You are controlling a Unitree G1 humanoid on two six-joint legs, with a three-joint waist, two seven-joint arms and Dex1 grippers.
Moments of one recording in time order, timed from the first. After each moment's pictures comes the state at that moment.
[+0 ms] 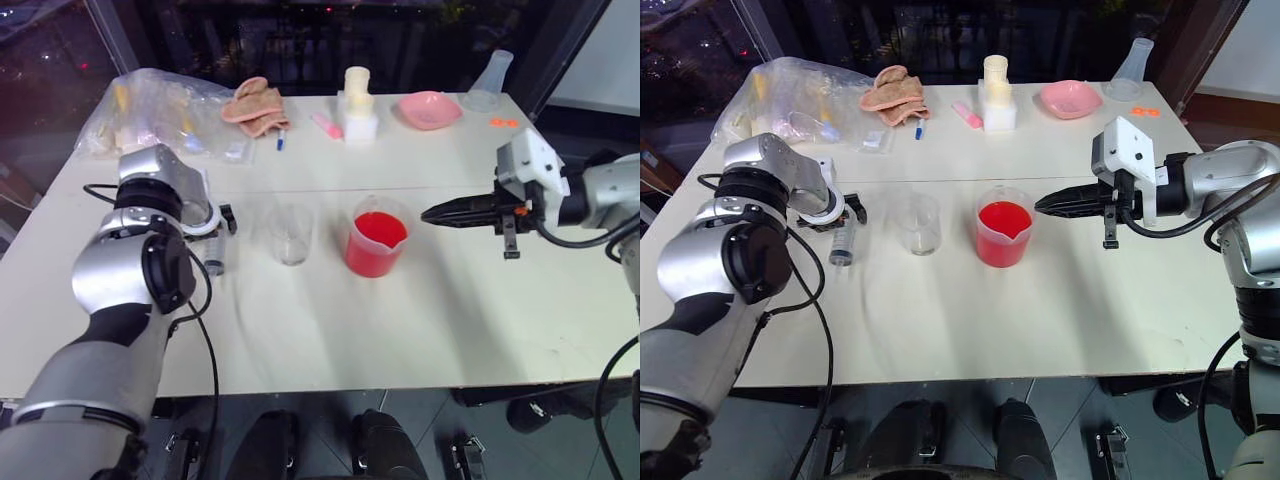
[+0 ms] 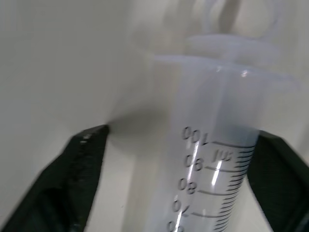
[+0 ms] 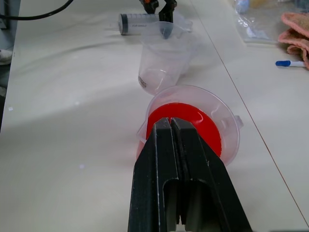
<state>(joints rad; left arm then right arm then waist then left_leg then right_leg) -1.40 0.39 0.41 1.25 -0.16 1.18 0.26 -0.69 -1.00 -0.02 -0.11 0.45 0.51 1.34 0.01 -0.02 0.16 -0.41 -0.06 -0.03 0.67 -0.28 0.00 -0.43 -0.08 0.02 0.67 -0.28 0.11</state>
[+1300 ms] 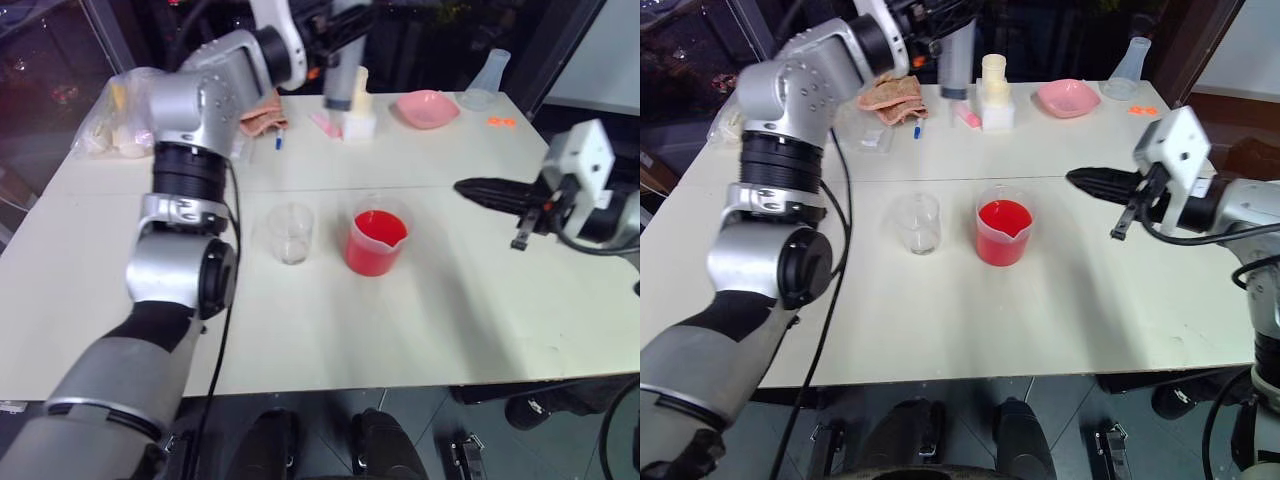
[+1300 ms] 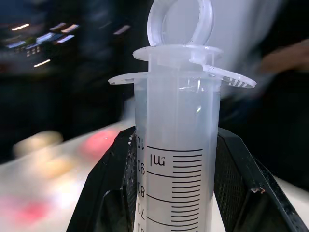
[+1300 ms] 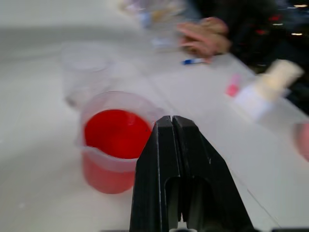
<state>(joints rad) -1.45 0.15 0.19 0.65 -0.44 0.52 -0.69 -0.41 -0.93 -0.38 -0.35 0.55 0.64 0.92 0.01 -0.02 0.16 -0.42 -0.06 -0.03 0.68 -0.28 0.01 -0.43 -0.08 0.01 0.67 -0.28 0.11</state>
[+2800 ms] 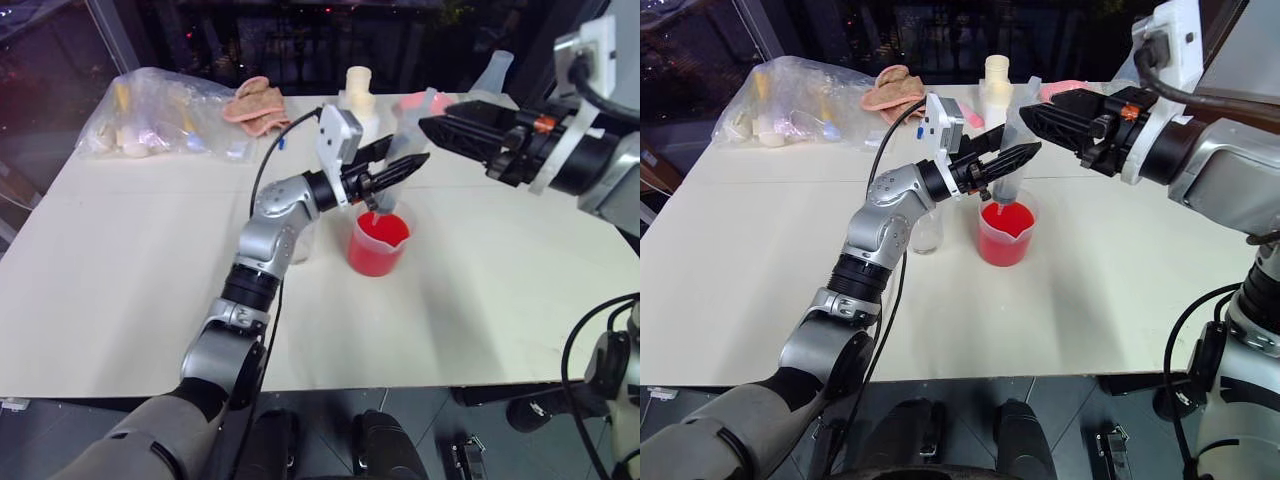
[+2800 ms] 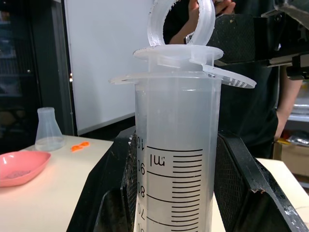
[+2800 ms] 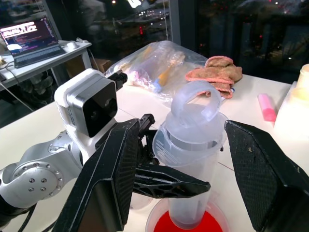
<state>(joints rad) -0.94 -0.02 -0.05 0.43 -0.34 0.10 -0.86 -0.85 -0.82 -0.34 -0.34 1.33 1.24 0.10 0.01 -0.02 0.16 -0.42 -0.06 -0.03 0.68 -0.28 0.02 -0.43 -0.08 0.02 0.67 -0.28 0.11</state>
